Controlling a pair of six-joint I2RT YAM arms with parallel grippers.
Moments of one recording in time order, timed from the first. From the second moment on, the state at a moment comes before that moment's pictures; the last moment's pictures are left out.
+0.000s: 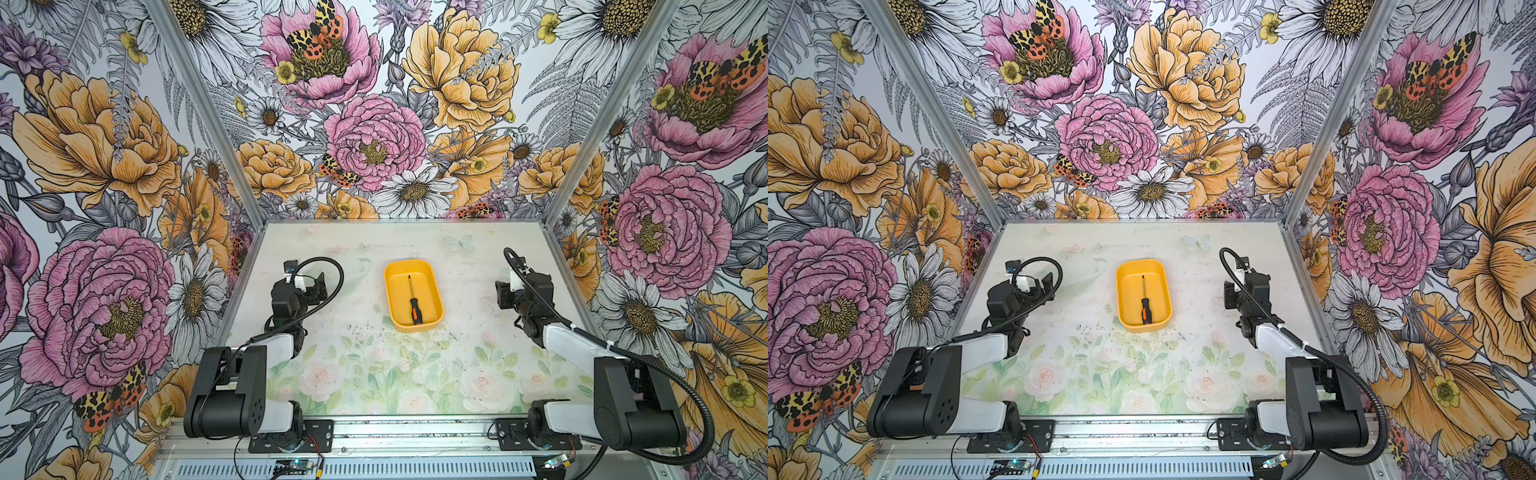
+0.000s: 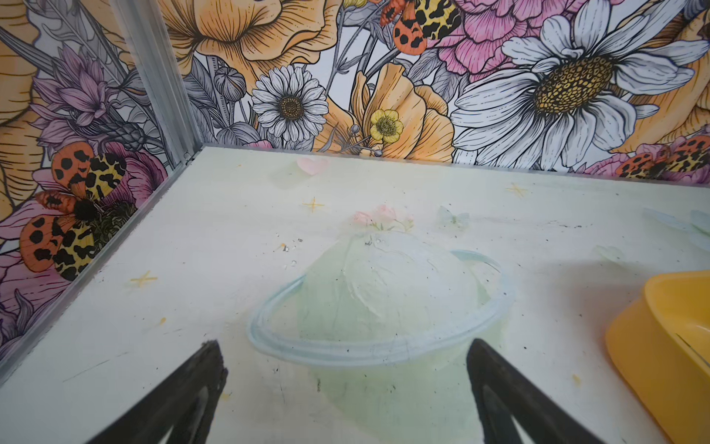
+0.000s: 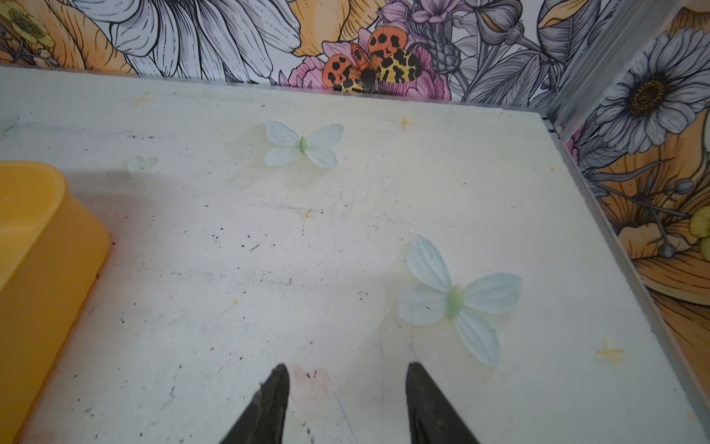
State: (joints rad) left arm 0.01 1.41 0.40 0.71 0.00 -0.07; right arm 0.01 1.34 0.53 0.28 -0.05 -0.05
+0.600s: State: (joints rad) left arm 0.01 1.54 0.40 0.86 0.00 -0.06; right arm -0.01 1.44 0.53 0.44 0.01 -0.03
